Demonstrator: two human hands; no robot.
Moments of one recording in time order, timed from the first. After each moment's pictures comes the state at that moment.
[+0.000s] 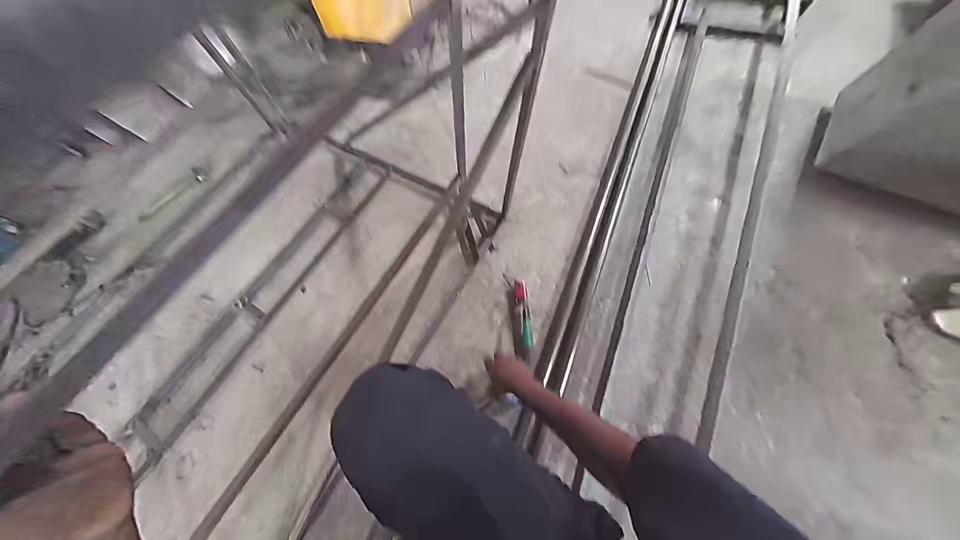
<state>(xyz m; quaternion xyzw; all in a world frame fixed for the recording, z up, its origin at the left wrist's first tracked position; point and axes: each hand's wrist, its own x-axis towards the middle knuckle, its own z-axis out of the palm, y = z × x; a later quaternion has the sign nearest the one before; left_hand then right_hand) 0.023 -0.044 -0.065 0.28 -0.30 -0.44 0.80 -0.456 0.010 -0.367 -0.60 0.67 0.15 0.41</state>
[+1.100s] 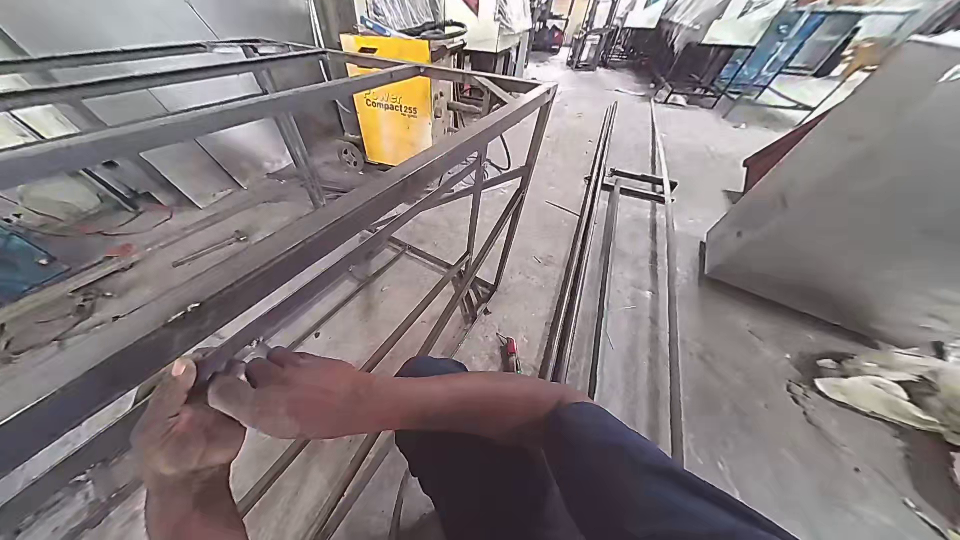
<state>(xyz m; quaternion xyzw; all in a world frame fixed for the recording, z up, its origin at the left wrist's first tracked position) 0.022 -0.038 -0.063 0.24 -0.41 -0.51 0.71 -0.161 -0.024 -0.003 -0.93 0.24 -0.26 0.06</state>
